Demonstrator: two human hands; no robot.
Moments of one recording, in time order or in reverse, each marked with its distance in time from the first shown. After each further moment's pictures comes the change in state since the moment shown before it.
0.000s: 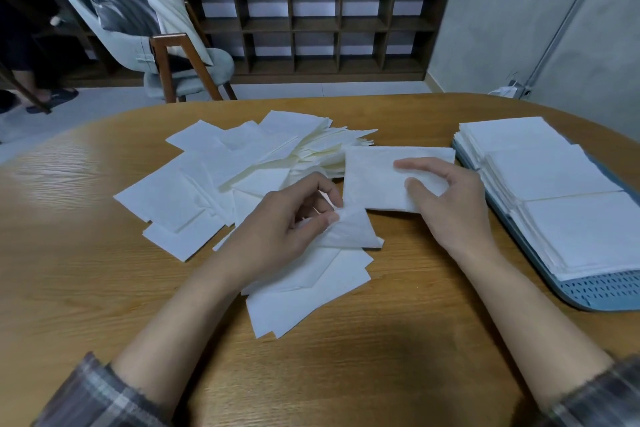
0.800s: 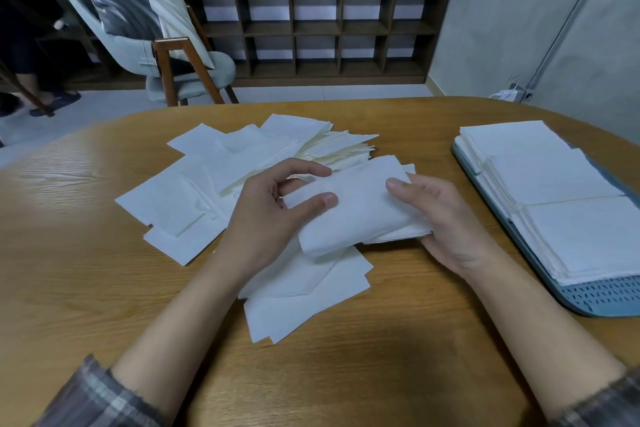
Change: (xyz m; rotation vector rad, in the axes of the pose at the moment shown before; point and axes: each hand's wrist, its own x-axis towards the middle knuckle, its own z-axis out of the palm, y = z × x) left_hand 0.003 0.020 0.000 -0.291 0.317 -0.132; right_hand -0.005 -0.011 0.001 0.662 -0.426 0.253
